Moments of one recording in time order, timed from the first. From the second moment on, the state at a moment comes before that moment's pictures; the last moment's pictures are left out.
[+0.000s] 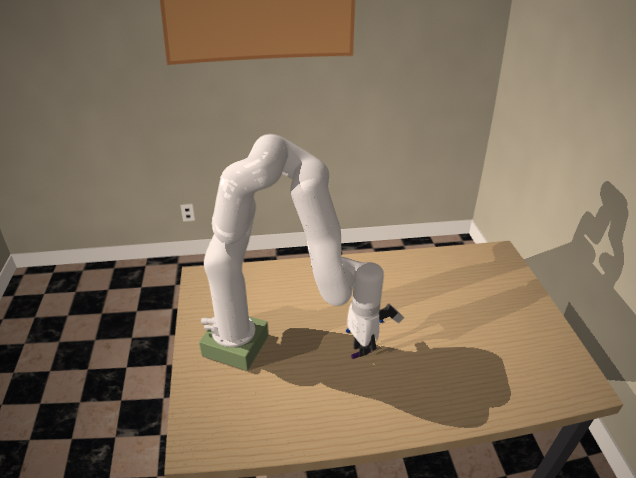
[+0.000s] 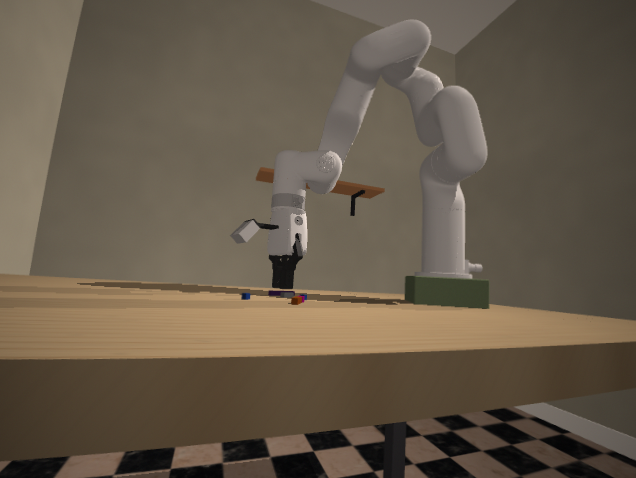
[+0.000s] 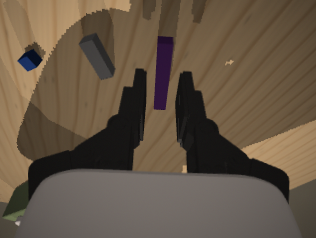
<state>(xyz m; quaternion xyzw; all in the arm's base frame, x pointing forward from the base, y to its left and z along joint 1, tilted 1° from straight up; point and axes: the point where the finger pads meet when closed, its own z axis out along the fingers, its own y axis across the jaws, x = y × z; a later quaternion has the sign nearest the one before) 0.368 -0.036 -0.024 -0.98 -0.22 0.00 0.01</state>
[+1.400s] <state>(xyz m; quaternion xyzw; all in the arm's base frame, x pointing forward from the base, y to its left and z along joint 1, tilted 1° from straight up) 0.368 -0.036 -0.036 -0.98 -0.22 0.00 0.01</state>
